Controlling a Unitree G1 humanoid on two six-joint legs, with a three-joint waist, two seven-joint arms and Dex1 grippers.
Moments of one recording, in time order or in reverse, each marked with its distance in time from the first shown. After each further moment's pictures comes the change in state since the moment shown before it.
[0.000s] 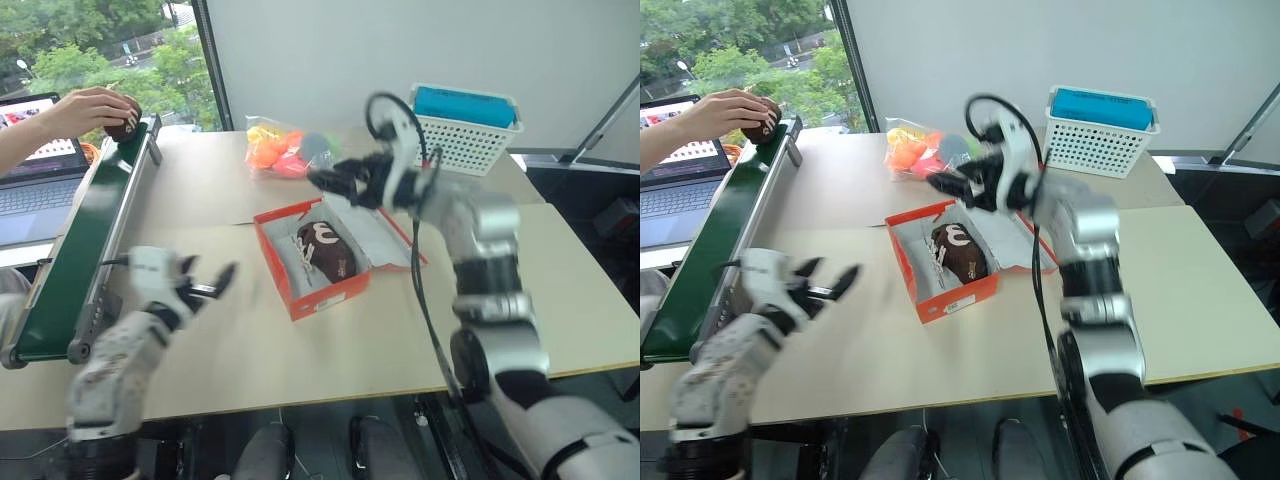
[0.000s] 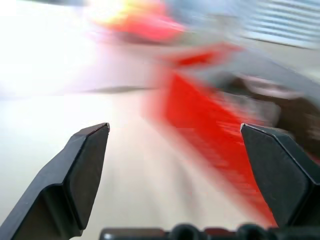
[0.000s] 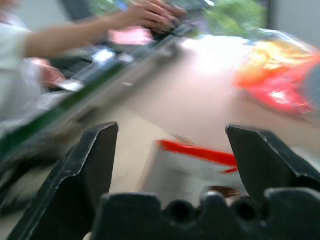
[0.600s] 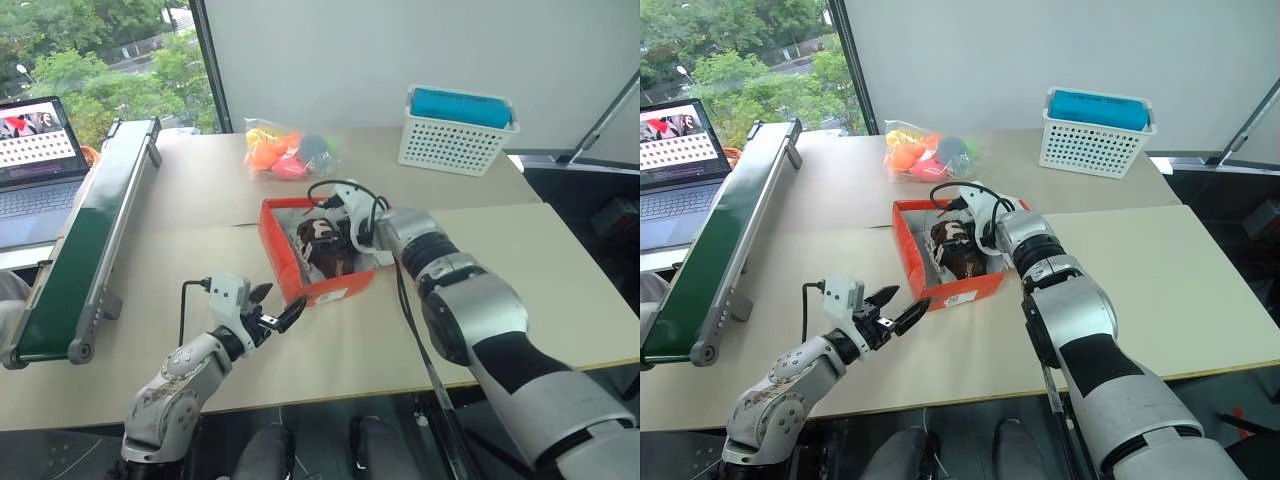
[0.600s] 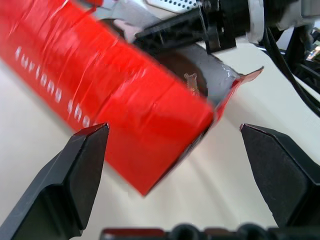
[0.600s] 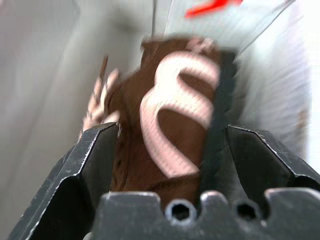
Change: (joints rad) left arm 0.068 -0.200 -0.383 -0.200 -0.043 0.097 -0.029; right arm -0.519 0.123 0.168 1.246 -0.392 -0.447 -0.109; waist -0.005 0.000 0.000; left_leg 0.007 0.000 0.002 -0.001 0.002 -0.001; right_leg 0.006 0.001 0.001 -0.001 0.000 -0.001
